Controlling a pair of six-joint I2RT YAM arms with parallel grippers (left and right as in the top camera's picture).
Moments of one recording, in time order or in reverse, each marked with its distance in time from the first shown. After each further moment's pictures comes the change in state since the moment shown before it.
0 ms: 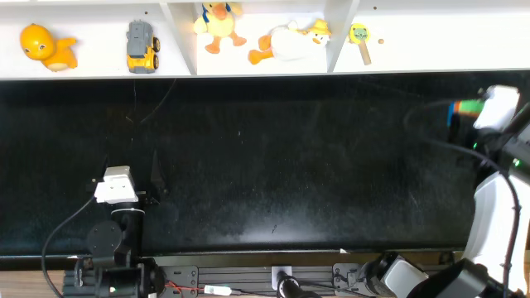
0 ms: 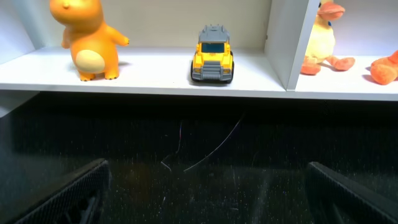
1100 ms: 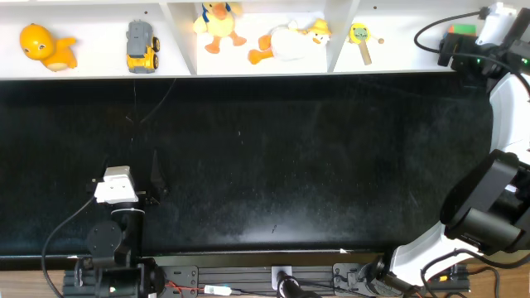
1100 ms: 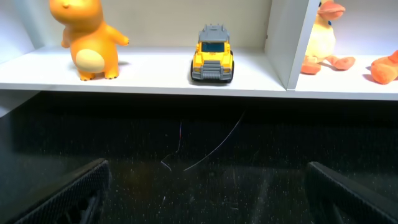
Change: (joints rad) left arm 0.000 0.000 0.000 0.000 0.000 0.000; right arm 0.172 0.577 0.648 -0.098 0.042 0.115
